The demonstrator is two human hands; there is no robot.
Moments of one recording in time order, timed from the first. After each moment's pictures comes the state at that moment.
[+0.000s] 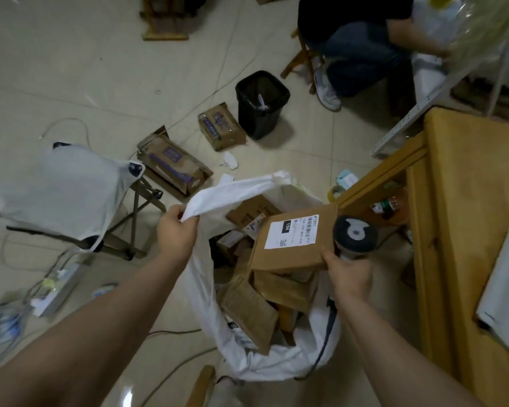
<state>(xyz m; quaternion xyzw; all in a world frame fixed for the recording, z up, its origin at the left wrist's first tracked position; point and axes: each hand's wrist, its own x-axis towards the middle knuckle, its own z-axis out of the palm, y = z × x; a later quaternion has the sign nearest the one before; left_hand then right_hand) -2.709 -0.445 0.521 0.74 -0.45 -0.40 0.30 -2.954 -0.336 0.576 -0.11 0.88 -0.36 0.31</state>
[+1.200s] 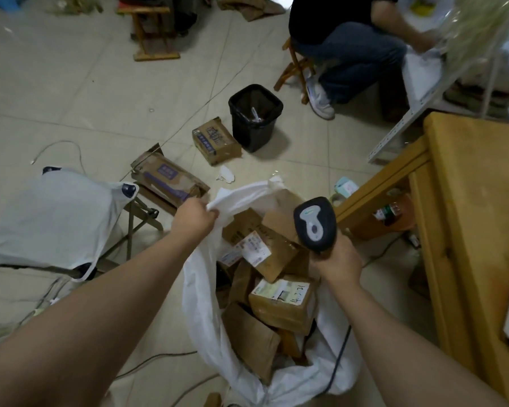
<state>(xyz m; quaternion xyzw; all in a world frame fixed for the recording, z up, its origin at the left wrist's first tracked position) -2.737 -0.516 0.546 0.70 -0.61 -0.38 0.07 -2.972 -0.389 0.528 -0.42 0.87 -0.15 0.21</state>
